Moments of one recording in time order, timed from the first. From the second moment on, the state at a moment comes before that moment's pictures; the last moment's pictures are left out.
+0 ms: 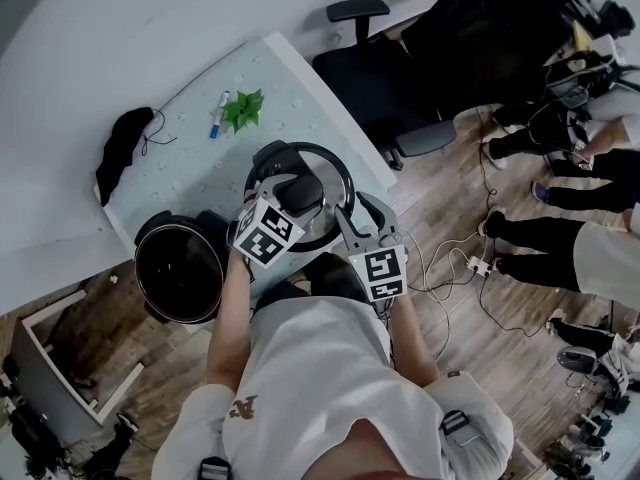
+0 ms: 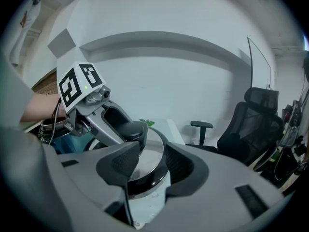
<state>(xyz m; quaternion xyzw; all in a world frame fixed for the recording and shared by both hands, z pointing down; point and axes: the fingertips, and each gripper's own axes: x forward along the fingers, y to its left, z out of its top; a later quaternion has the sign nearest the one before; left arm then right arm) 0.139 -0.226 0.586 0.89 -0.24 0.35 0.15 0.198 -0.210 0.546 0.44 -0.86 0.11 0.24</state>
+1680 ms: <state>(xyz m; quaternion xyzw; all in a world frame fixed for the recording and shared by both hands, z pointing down) 0.140 -0.234 0.702 0.84 -0.36 0.36 0.18 0.213 -0.200 0.653 0.43 -0.83 0.18 0.31</state>
